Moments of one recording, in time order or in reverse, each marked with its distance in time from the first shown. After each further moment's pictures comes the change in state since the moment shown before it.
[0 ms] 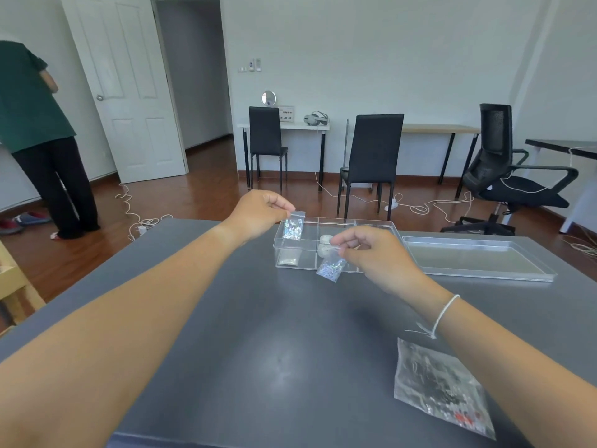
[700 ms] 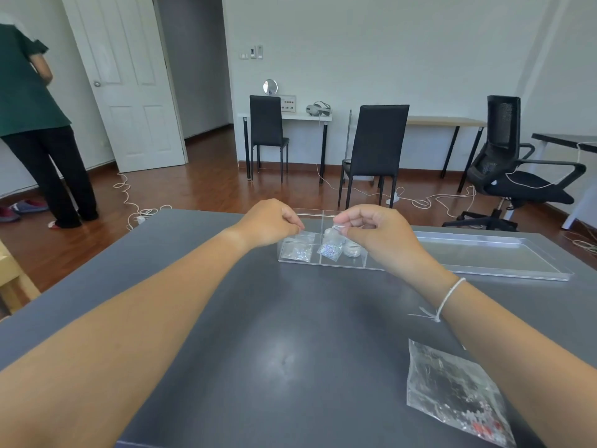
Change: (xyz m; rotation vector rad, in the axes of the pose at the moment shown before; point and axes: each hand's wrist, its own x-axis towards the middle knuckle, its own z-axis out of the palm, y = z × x) left_hand 0.007 -0.021 0.017 0.284 -0.185 0.061; right_hand 0.017 -0.008 0.002 0.071 0.039 -0.080
